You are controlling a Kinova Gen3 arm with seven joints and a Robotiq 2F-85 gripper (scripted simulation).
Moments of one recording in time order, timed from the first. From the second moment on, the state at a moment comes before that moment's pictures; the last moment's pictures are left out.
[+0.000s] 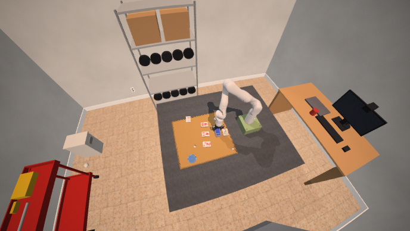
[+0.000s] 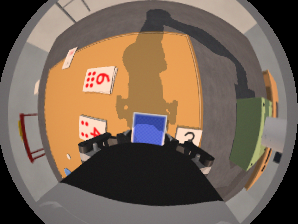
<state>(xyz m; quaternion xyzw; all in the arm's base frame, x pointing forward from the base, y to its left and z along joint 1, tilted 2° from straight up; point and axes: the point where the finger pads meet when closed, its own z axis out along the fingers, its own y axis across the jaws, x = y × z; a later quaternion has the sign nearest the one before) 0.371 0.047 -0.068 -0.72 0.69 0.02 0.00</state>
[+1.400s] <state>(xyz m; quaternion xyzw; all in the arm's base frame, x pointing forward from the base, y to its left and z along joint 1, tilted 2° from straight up) 0.370 0.047 -0.069 -0.72 0.69 0.02 0.00</state>
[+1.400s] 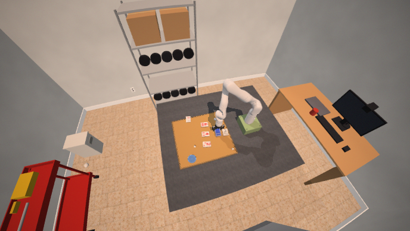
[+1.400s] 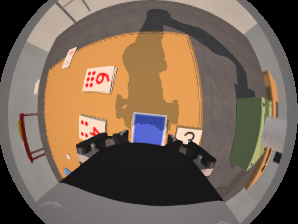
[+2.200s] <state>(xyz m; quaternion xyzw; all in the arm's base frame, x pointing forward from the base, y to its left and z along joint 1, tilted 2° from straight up) 0.360 0.025 -0.023 -0.74 0.68 0.03 -0.01</state>
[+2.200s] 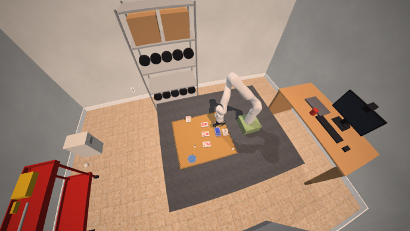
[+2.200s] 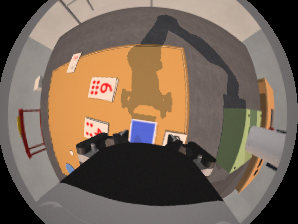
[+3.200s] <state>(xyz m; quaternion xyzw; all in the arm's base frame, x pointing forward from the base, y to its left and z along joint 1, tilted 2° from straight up) 0.373 0.013 -0.002 -0.73 0.68 0.07 0.05</state>
